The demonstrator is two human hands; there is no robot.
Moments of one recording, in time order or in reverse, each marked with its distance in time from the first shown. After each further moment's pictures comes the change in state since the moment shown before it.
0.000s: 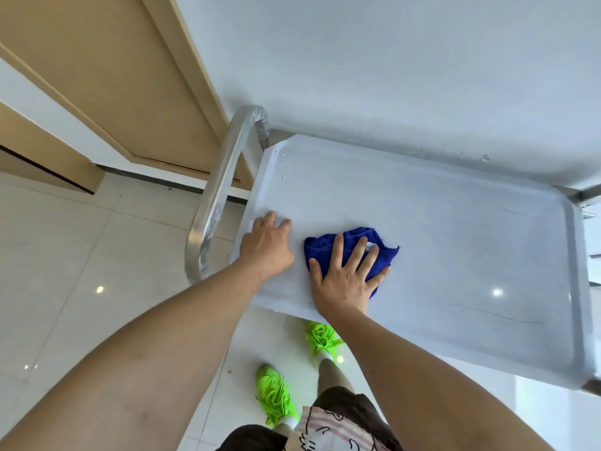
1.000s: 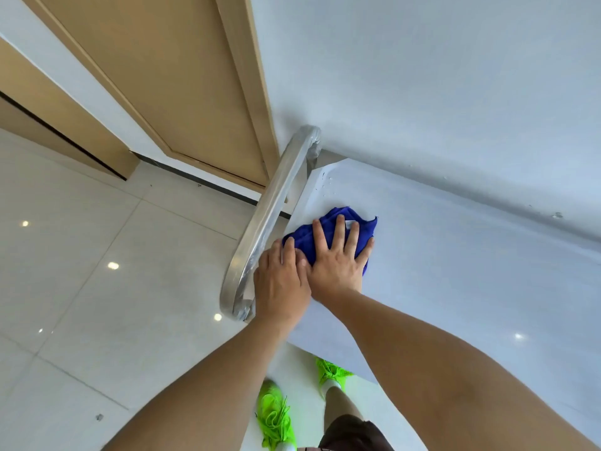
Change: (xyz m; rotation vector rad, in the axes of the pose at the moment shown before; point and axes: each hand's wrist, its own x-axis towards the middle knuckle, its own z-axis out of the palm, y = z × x) left_hand -0.014 -0.031 0.028 -0.339 0.467 -0.181; right_hand 0.077 -0.095 0.006 -0.075 0.015 -0.376
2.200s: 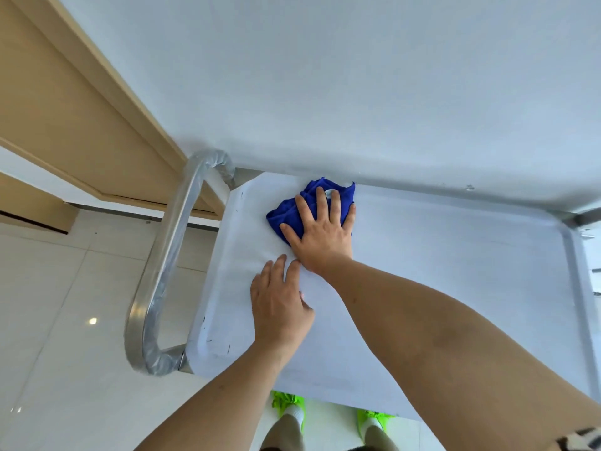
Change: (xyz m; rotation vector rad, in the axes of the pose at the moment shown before) left_hand -0.005 0.101 0.049 0.151 -0.164 0.181; right_hand 0.073 0.113 -0.039 0.078 0.082 0.056
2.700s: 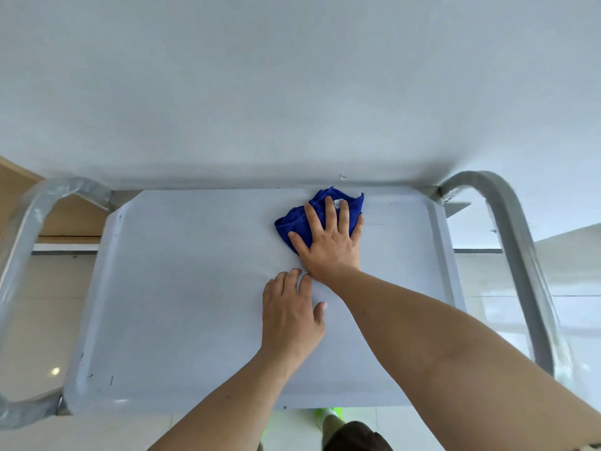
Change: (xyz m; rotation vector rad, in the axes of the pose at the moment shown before) left_hand -0.038 0.188 0.067 0.082 -0.067 0.352; right_hand -0.066 0.219 -0.040 0.007 0.064 0.229
